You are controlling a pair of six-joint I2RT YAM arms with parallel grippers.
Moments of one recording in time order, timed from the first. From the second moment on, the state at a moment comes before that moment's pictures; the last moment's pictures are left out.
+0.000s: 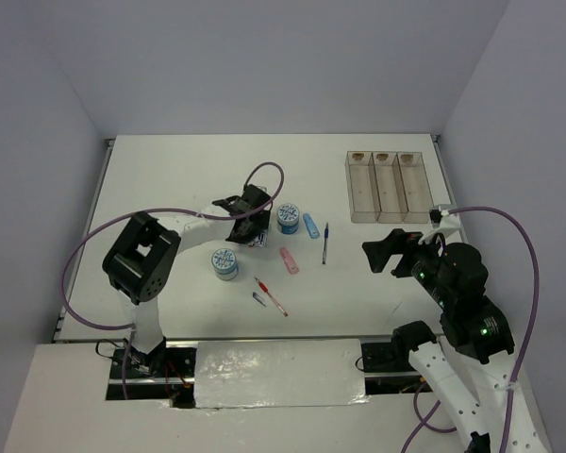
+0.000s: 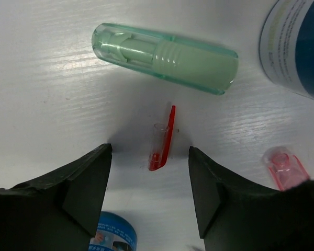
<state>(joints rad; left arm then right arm) -0.60 1.87 1.19 -0.43 -0.22 -0.42 0.29 0.40 0.84 -0.72 -0.07 0.40</state>
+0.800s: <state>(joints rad) -0.63 1.87 1.17 -0.34 -0.23 -0.42 0.29 0.40 0.83 -0.72 -0.08 0.40</state>
